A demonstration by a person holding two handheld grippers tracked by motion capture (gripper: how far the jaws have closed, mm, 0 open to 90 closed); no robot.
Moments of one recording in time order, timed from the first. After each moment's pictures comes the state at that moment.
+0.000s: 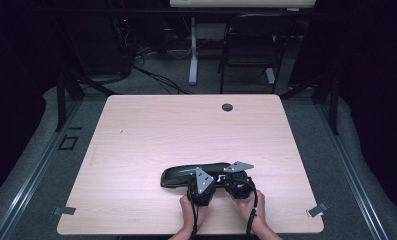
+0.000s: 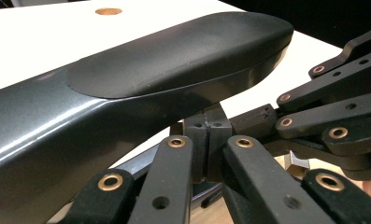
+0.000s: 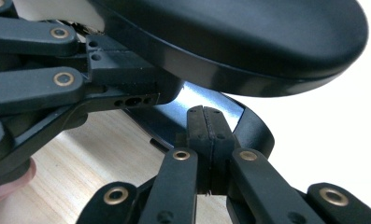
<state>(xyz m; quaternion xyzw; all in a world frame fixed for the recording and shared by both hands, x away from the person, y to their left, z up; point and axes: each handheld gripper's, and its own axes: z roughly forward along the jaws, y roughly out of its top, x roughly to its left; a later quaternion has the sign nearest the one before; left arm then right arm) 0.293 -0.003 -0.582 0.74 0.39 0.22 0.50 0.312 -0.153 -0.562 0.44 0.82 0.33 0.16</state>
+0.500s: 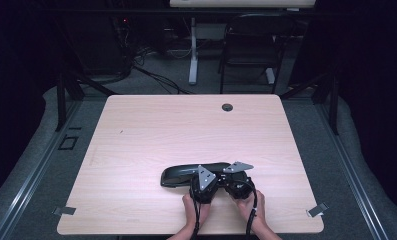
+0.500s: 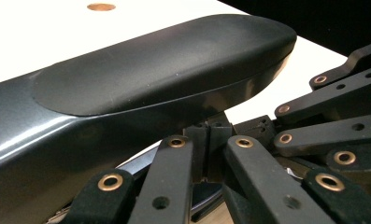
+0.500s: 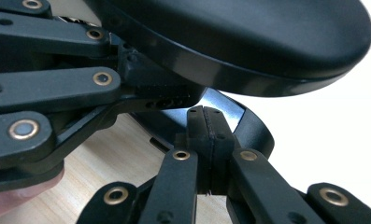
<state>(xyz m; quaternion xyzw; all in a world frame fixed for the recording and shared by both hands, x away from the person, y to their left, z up) 0.297 -0.008 -0.581 0.72 0.40 0.22 0.52 0.312 -0.152 -0.562 0.44 0.82 0.33 0.17</state>
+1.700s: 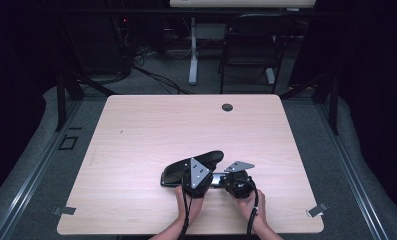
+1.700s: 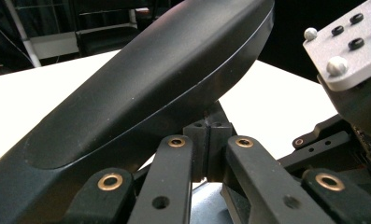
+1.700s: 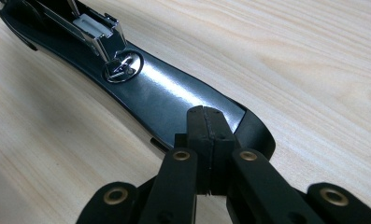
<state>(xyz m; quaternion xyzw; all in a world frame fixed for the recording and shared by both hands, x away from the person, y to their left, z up) 0.298 0.011 -0.538 0.73 0.35 0.26 0.53 0.314 -0.155 -0.563 0.44 0.82 0.34 0.16</state>
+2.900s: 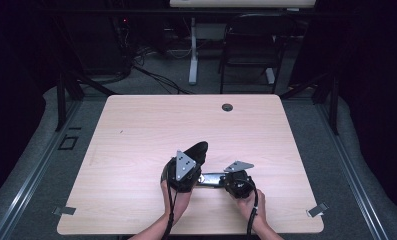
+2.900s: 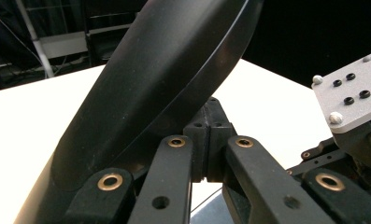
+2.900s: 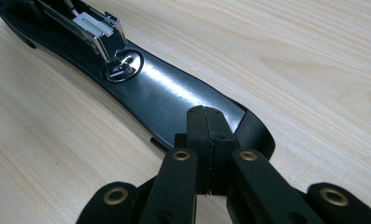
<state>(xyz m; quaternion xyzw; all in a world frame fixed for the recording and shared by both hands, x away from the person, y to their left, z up) 0.299 0.045 -0.501 0.73 0.36 0.25 0.52 0.314 -0.154 -0.562 0.43 0.82 0.33 0.16</state>
